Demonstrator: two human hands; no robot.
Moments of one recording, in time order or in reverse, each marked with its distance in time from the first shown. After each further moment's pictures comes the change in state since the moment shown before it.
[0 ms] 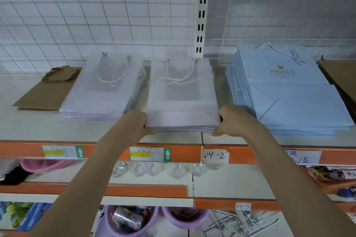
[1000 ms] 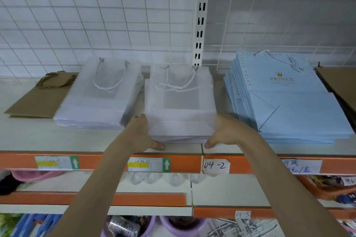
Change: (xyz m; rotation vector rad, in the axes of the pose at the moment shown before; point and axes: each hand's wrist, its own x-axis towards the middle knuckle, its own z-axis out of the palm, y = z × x) left_hand 0.013 0.006 0.013 -0.375 -0.012 -0.132; right_hand 0.011 -0.005 0.006 0.057 -0.071 0.023
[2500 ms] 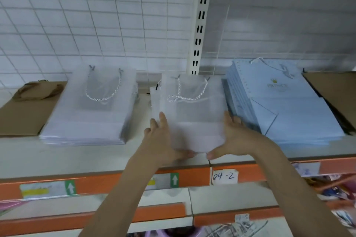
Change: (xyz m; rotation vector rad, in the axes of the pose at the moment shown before) left_hand 0.001 0.030 0.006 0.115 -0.093 0.157; right_hand -0.013 -0.012 -0.006 -0.103 0.033 0.123
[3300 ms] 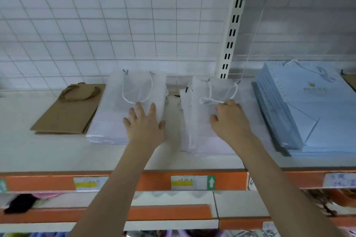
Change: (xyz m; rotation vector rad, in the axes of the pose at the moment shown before) left_hand 0.030 -0.093 -0.041 0.336 0.353 -0.214; right_hand 0.039 -0.090 0.019 -0.077 0.565 -0.094
